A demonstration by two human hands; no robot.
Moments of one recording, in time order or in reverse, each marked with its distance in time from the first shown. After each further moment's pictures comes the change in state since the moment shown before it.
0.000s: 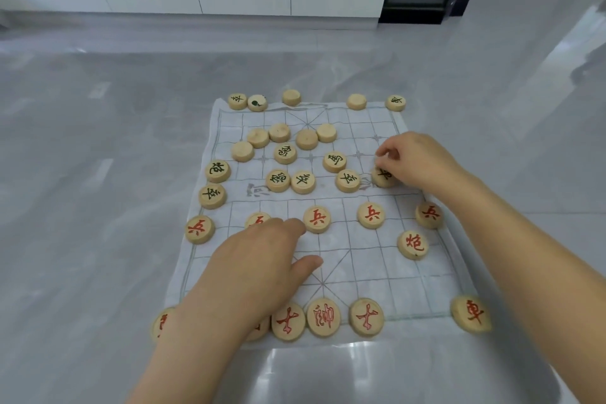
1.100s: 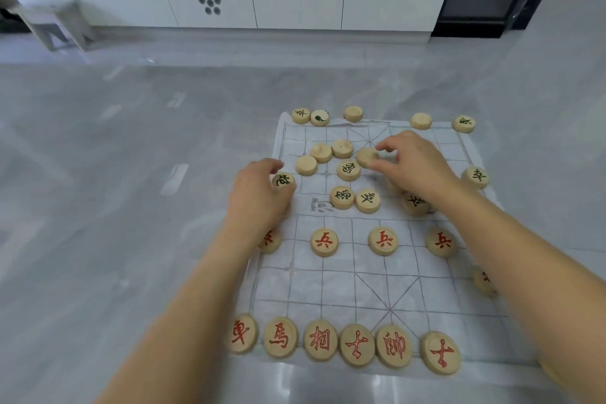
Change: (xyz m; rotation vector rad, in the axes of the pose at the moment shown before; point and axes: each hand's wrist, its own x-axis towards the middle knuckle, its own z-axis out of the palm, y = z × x) left_hand 0.079 -0.119 -0.004 -0.422 0.483 -0.306; right_hand 0.040 -0.078 0.031 0.120 0.110 -0.186
